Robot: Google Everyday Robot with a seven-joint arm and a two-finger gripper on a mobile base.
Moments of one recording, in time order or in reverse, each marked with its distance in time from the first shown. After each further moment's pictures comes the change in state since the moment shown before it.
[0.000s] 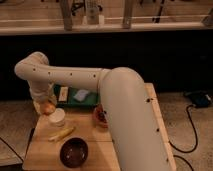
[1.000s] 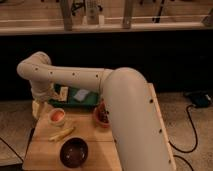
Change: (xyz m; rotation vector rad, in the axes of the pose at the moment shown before) arm -0.003 0.004 -0.001 0.013 0.005 -0.021
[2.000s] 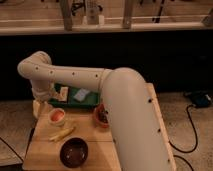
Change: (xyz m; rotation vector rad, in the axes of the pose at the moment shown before) arm 0.000 0.002 0.001 0.001 -0.009 -0.001
